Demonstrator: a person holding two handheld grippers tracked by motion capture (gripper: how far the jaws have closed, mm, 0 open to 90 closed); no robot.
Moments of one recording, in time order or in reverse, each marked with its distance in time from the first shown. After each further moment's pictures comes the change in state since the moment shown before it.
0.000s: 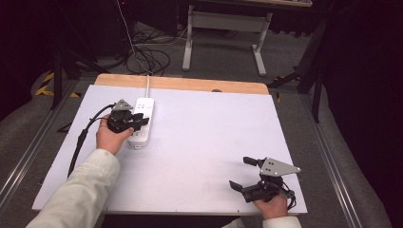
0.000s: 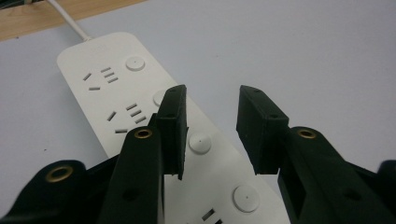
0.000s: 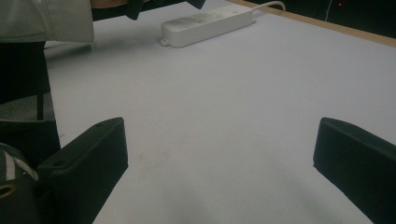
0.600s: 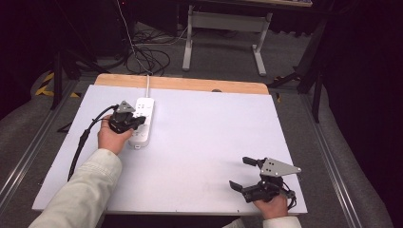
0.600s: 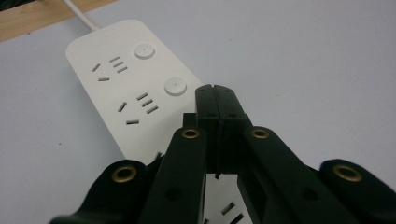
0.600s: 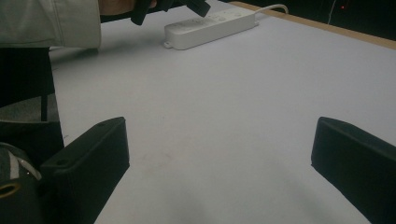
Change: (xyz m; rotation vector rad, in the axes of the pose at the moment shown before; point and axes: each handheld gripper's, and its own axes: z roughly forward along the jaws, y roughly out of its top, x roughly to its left) left arm 0.000 -0.004 0.006 0.046 0.060 0.054; right arm 0.000 0.000 0.000 -0.012 0.014 0.000
